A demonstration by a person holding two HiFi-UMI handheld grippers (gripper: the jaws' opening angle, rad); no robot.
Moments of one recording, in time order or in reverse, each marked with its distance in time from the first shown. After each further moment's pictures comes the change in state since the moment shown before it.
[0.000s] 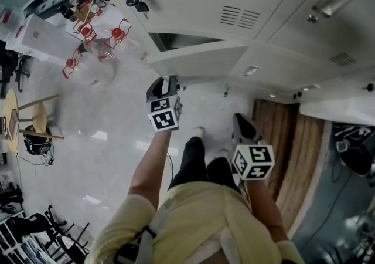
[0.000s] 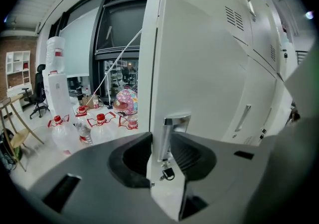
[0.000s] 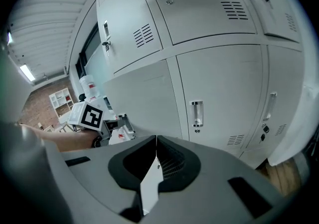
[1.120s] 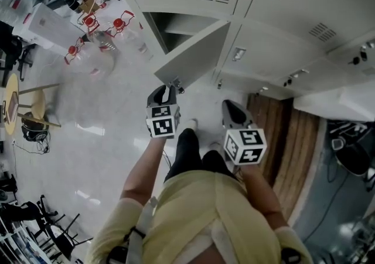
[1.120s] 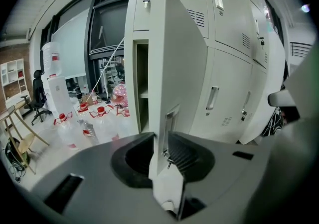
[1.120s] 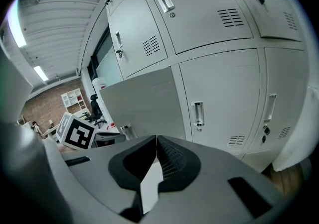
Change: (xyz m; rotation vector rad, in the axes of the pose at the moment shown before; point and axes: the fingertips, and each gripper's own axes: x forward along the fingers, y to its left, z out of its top) left arm -0.090 -0.063 -0.071 0.079 0.082 -0.019; right arm -0.039 -0.004 -0.018 -0.046 -0.038 0.110
